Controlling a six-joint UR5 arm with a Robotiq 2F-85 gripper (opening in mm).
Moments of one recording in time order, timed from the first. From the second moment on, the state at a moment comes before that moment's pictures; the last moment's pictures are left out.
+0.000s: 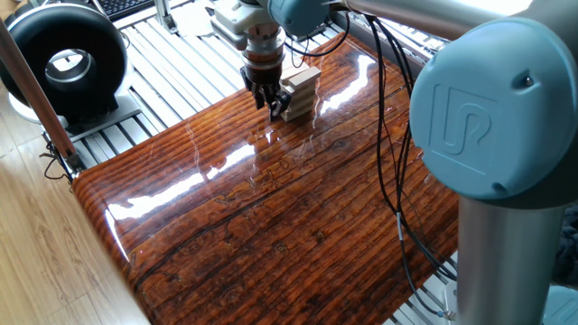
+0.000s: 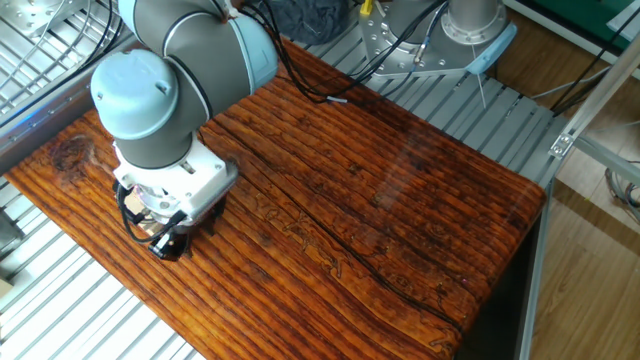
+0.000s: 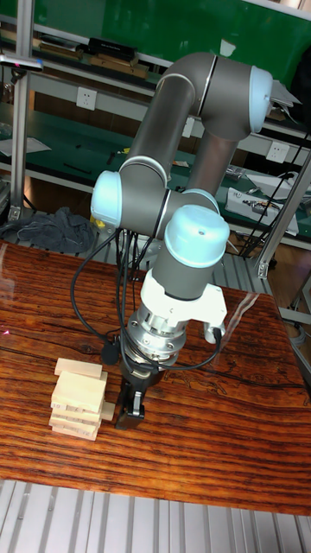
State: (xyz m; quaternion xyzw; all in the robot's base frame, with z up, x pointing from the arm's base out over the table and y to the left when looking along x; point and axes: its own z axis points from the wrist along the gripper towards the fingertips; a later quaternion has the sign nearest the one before) arm 0.660 -0.006 0.020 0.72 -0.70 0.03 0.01
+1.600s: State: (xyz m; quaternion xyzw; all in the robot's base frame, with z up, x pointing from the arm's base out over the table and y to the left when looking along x) arm 0.653 -0.019 0.020 0.72 -0.69 0.04 0.02
